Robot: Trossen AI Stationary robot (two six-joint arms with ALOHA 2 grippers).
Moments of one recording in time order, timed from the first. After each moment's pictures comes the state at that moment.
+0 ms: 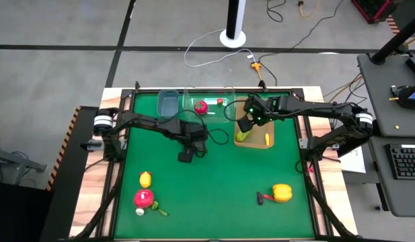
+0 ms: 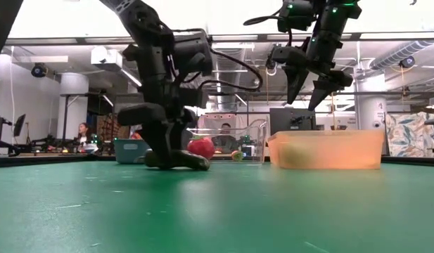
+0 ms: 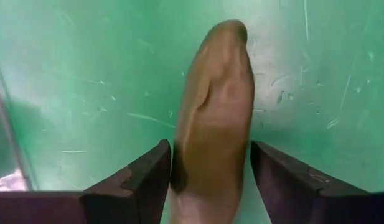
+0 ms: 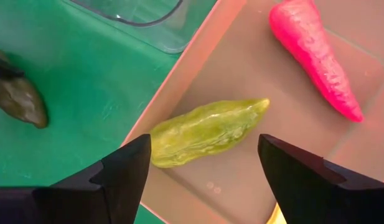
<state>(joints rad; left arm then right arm) 0.12 1.84 1.13 -0.59 -0.06 0.35 -0.32 1.40 1.09 -0.85 0.13 0.76</state>
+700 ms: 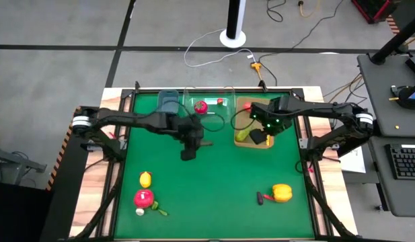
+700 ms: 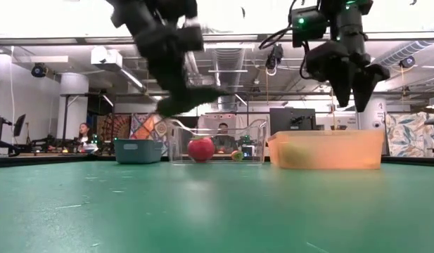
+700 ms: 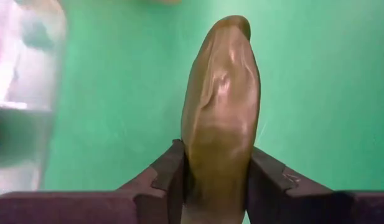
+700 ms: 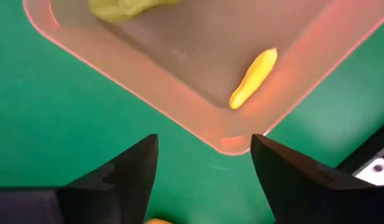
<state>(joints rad) 0.11 1.58 1.13 -0.53 0.07 0.02 -0.32 1.40 1.09 -1.22 -0.13 0.72</state>
